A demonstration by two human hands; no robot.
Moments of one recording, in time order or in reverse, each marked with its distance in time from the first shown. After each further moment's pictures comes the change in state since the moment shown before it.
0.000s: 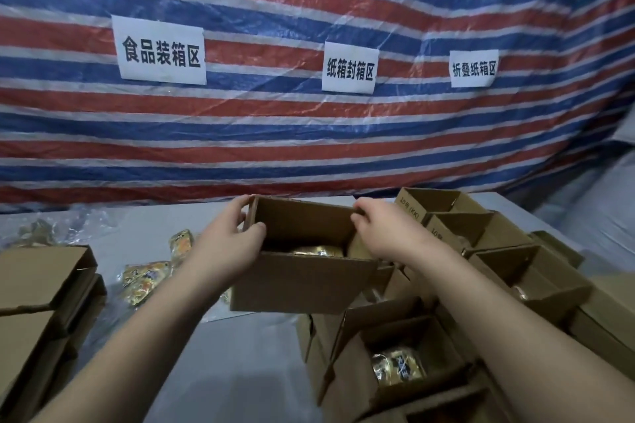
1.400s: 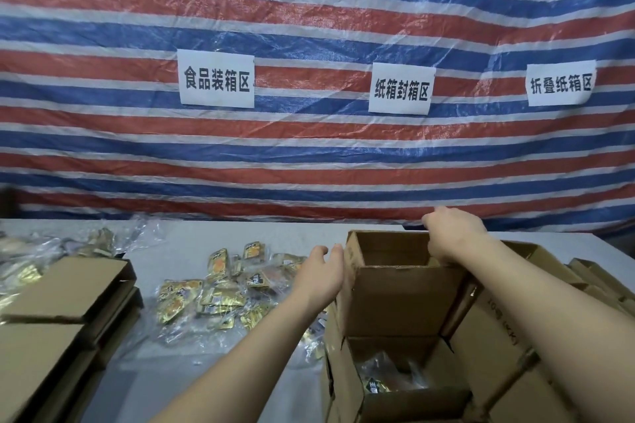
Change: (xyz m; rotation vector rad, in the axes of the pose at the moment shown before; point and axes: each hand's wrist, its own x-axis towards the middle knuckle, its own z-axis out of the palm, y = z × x) left_hand 0.107 -0.022 0.139 0.043 0.008 -0.211; right_hand 0.154 0.108 -0.017 -0.697 -0.035 -0.008
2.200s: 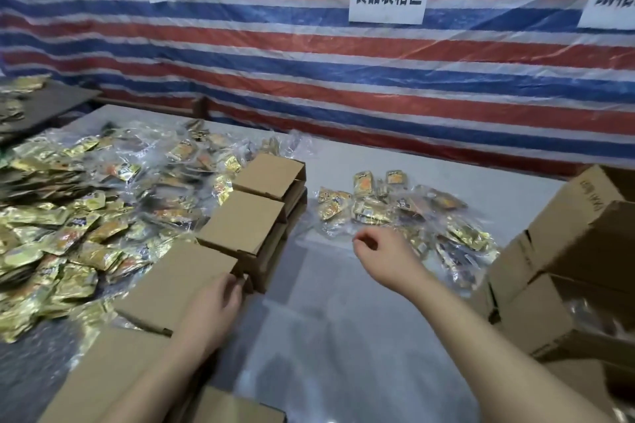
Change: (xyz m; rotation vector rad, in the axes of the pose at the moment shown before) left_hand -0.221 -0.305 -0.298 0.598 0.491 -0.284; right_hand -0.158 -0.372 0.032 1.104 -0.245 -0.465
